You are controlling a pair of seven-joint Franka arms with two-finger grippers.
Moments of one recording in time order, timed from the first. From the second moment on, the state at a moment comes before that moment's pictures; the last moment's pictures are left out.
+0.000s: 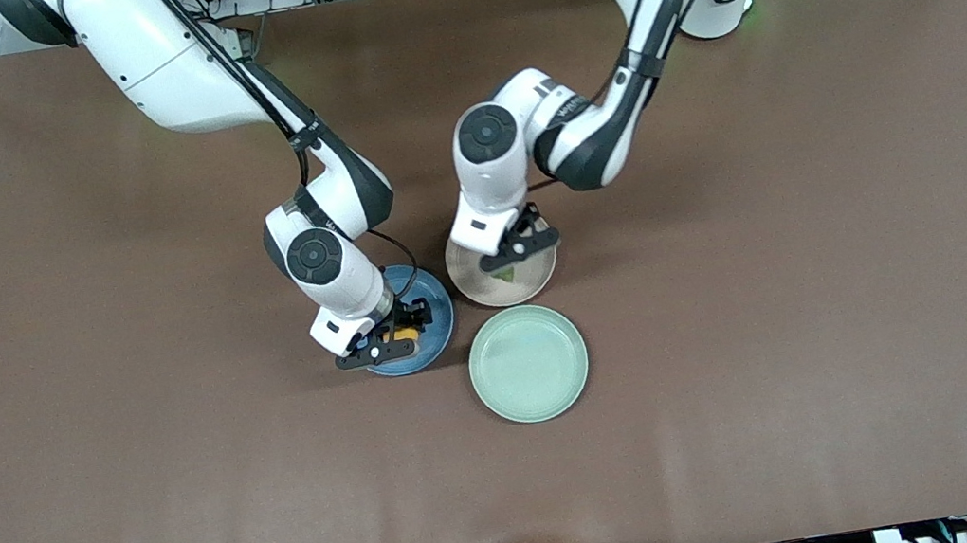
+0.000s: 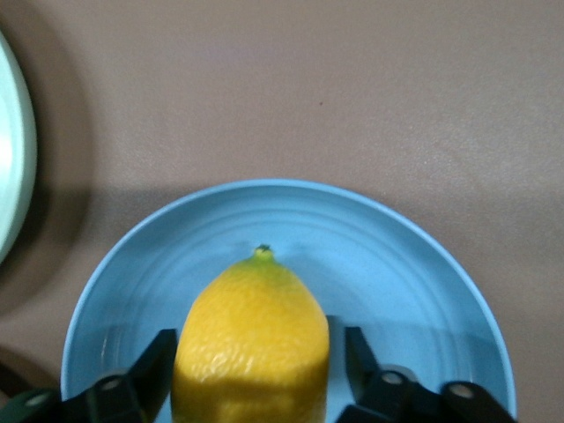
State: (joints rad) left arm -0.80 0.62 -0.07 -1.63 0.03 2.22 -1.11; right arm 0.50 0.68 0.04 -1.73 0.05 2.51 0.45
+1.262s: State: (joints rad) left arm -0.34 0.51 0.06 -1.61 0.04 2.11 -0.65; right arm 0.11 0.32 0.02 -1.57 0.10 1.85 0.31
